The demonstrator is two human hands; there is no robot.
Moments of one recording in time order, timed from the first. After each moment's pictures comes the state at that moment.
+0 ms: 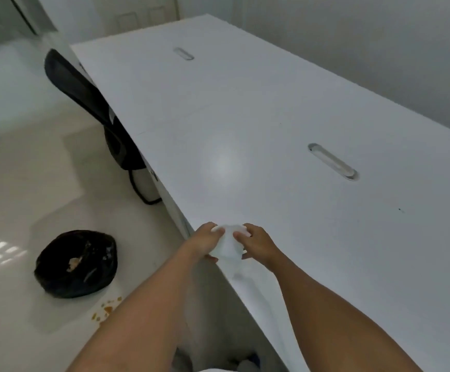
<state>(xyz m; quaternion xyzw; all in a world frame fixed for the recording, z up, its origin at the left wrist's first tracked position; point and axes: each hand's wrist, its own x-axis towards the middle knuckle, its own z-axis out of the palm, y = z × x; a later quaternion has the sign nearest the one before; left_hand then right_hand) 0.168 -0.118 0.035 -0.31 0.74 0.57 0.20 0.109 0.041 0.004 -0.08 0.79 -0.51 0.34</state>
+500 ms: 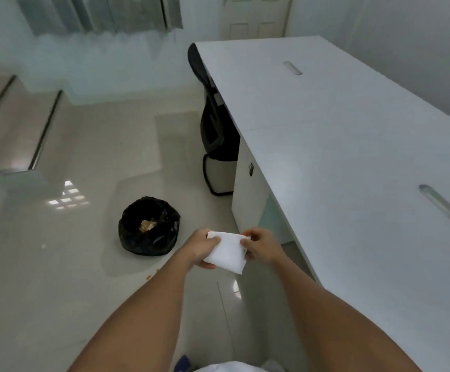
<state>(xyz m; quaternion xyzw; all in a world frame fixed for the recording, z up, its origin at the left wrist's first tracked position) 0.386 -0.321 0.016 -0.44 0.64 0.62 0.08 0.256 -0.177 0.011 -0.21 0.81 -0.41 0.37</state>
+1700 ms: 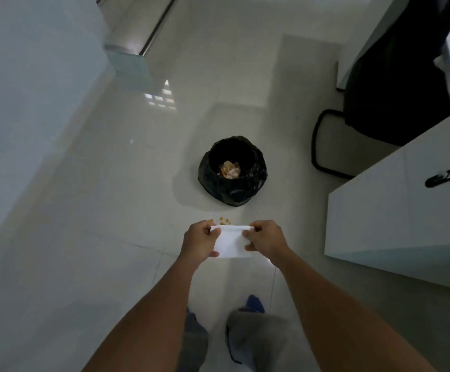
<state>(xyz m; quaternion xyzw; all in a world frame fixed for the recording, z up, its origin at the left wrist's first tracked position) 0.554 -0.493 -0.188 -0.67 0.47 0.56 -0.11 0.376 -0.451 -0.196 -0.27 0.77 -0.24 0.52</state>
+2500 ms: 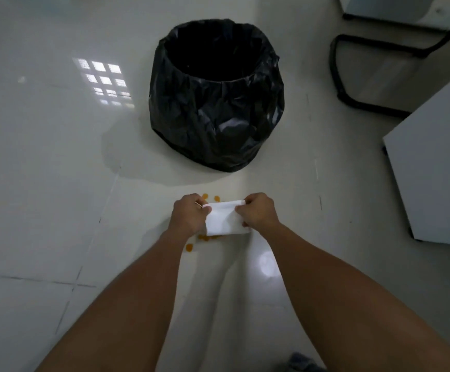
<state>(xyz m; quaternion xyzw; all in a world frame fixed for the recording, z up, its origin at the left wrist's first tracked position) 0.525 -0.596 -0.766 -0.62 0.64 0.45 -0.09 0.365 -0.534 -0.753 -0.30 0.85 -0.24 0.37</state>
